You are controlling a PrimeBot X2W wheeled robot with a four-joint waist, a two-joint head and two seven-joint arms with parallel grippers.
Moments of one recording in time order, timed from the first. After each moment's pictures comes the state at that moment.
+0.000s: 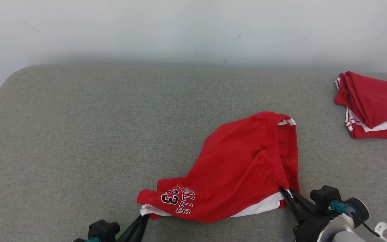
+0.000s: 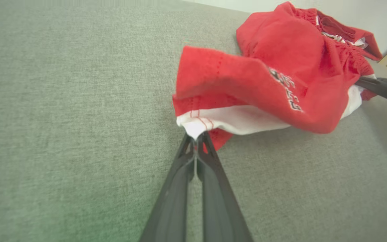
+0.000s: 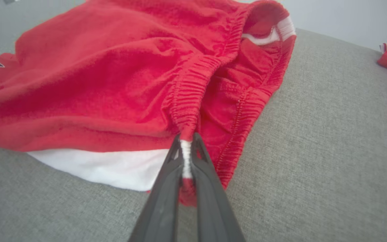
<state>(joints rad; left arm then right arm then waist) -0.25 0.29 -0.63 0.53 -0.63 -0.13 -0.26 -0.33 -0.42 0.58 0.62 0.45 0.13 -0.20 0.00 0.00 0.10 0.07</state>
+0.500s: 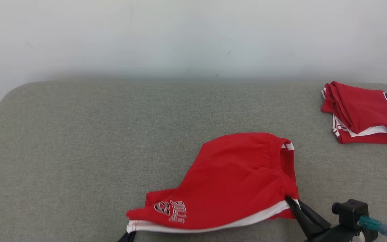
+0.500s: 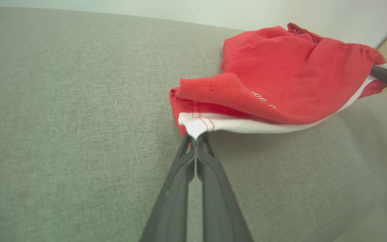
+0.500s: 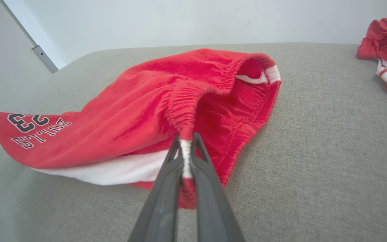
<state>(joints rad) -0.06 0.39 -0.57 0.31 -0.61 -0.13 -0.26 -0.13 -0.53 0.56 0.29 0.70 0.13 -0.19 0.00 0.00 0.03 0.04</state>
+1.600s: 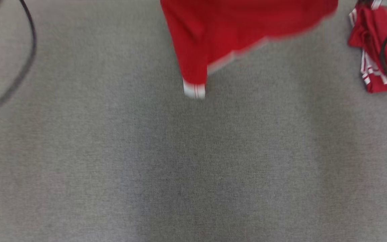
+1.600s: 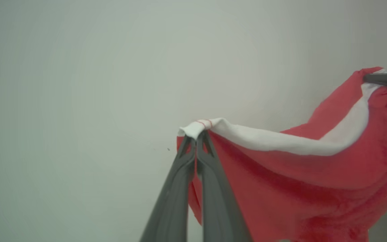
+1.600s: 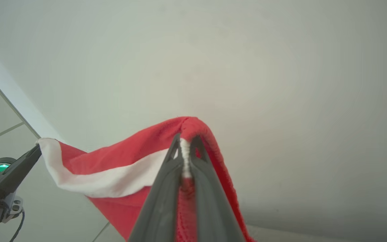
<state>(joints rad) -1.55 0.62 -0.91 0.45 -0.86 -0.13 -0.09 -1.20 -0.42 0.32 0.35 1.05 0.13 0.24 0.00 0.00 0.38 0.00</state>
